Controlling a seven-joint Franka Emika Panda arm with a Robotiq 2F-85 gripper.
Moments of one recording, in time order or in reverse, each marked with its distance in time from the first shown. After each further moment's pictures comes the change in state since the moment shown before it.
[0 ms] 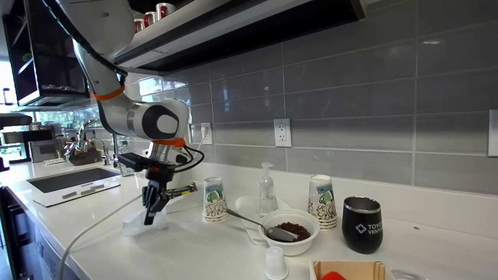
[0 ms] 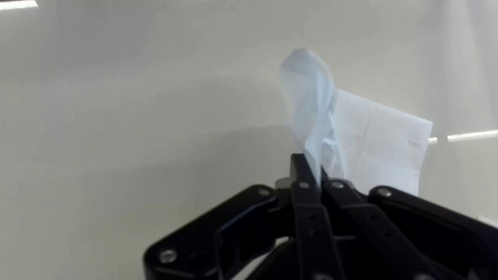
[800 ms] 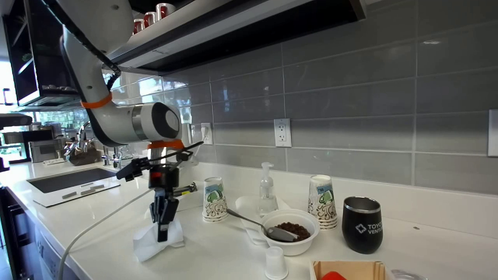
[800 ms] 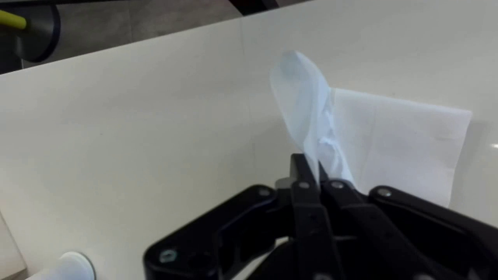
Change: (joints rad) arm 0.001 -0.034 -0.044 -0.055 -0.435 -0.139 0.356
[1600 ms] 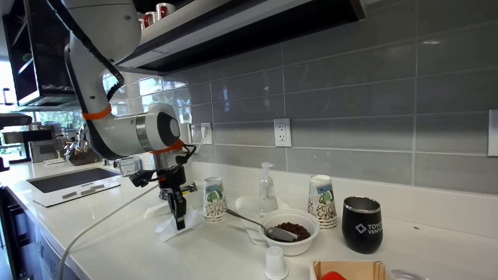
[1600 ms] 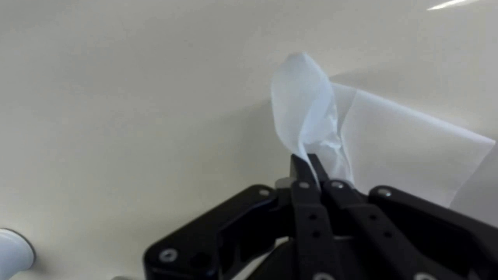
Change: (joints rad) arm 0.011 0.053 -0.029 -0.019 -0.162 0.402 0.321
